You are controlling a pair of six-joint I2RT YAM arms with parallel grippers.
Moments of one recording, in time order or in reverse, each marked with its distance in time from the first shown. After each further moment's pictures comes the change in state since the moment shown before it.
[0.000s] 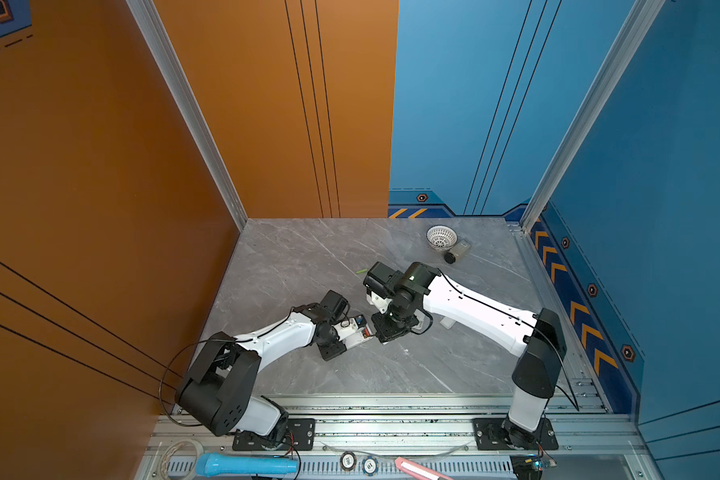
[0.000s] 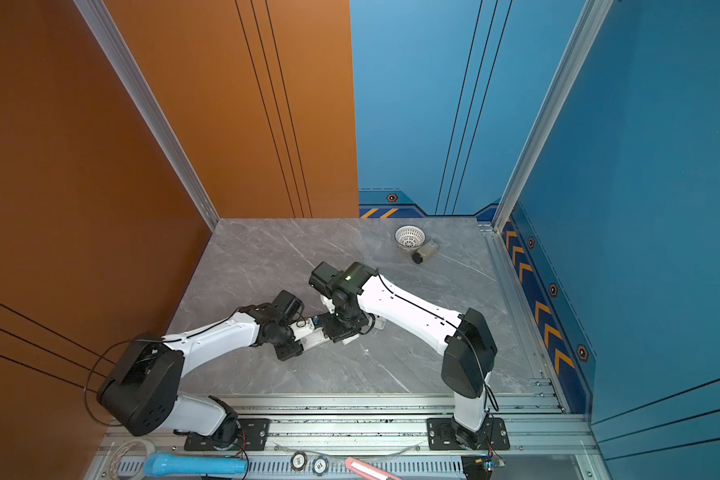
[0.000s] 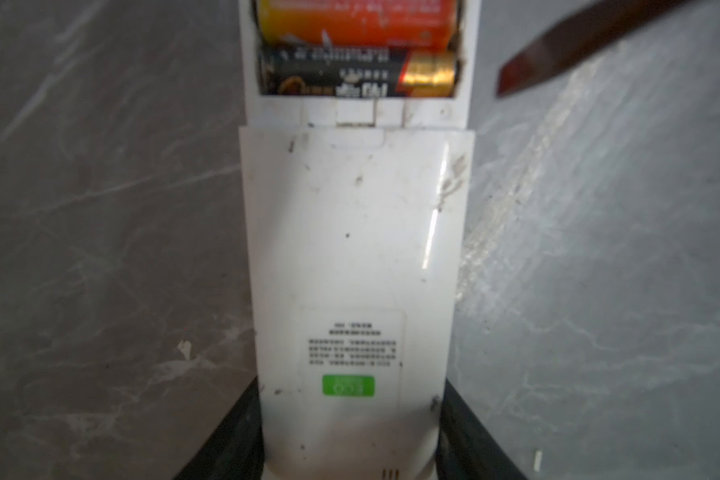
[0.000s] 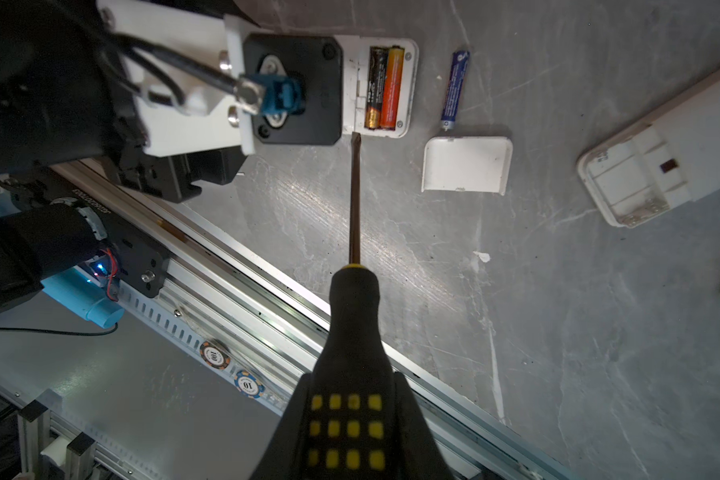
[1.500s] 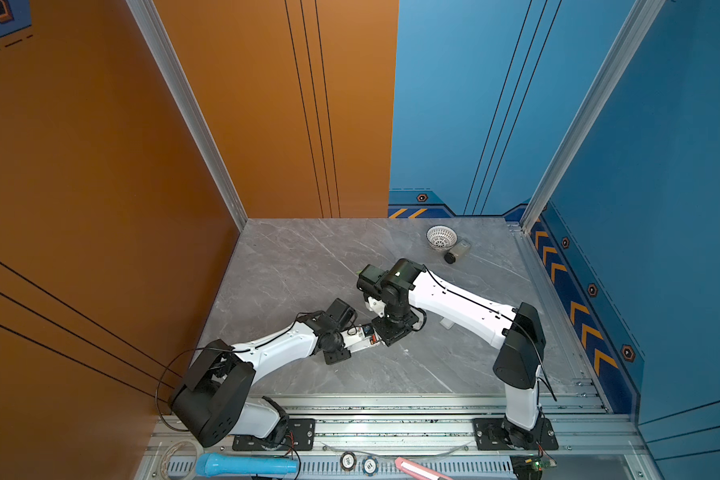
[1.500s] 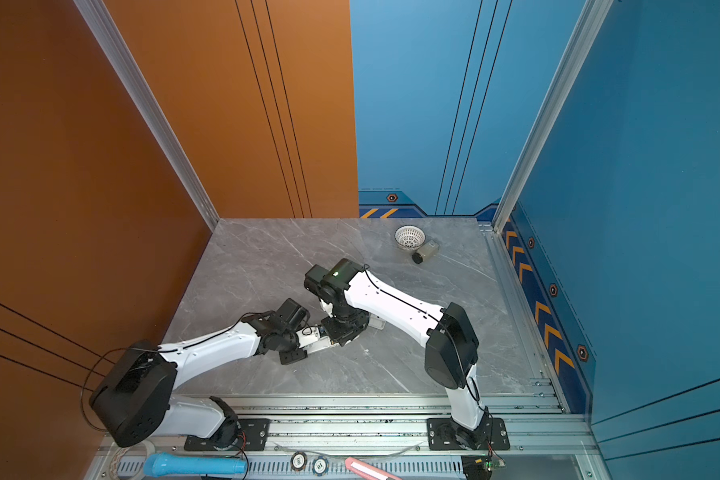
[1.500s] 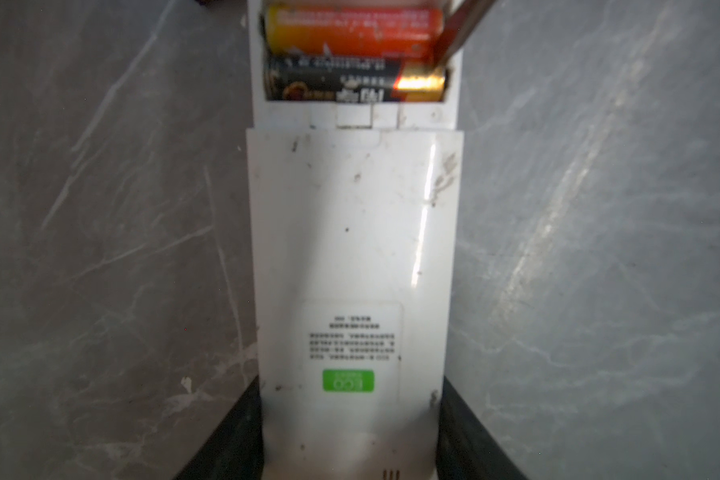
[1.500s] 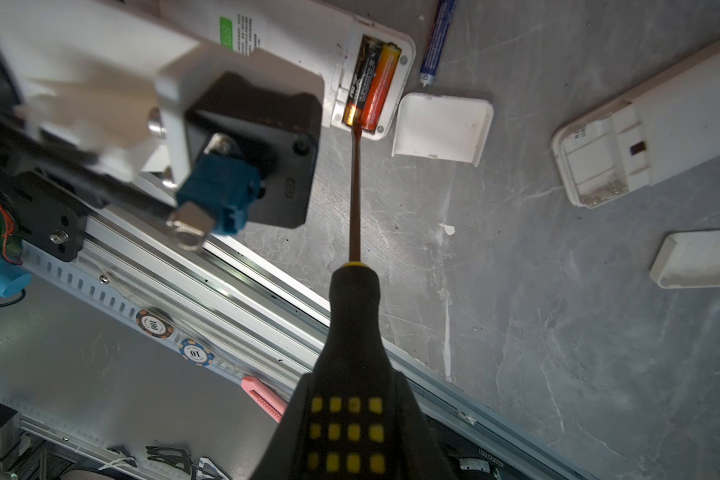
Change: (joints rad) left arm -0.096 -0.031 -0.033 0.054 -0.053 0.050; right arm 0.008 0.097 0.117 -0.179 0.045 -0.110
